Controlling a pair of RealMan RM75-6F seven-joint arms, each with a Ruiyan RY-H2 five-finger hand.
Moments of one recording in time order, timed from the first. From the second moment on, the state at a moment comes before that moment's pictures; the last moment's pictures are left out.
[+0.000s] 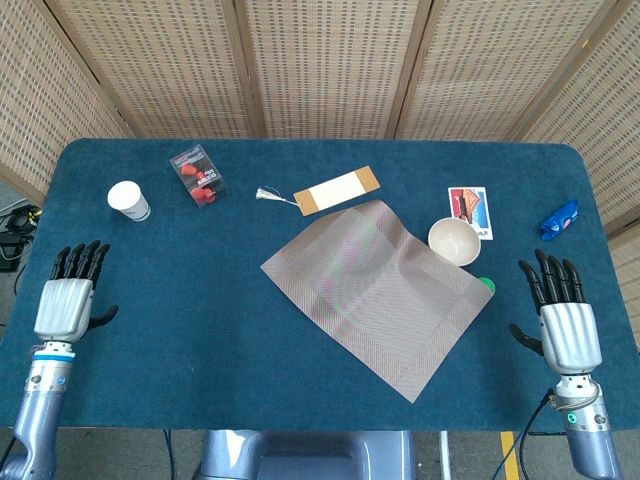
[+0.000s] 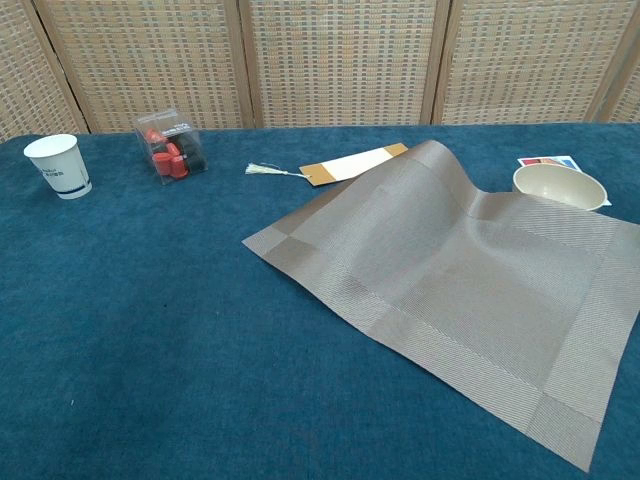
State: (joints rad) left arm -0.30 -1.40 -0.18 -1.42 1.32 1.28 0.30; right arm 0.20 -1.33 0.10 -1.40 -1.52 1.58 -0.05
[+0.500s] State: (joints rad) left arm -0.58 -1.62 -0.28 -1.23 1.18 1.05 0.52; right arm 0.20 -1.31 0.15 -1.37 -1.47 1.55 0.05
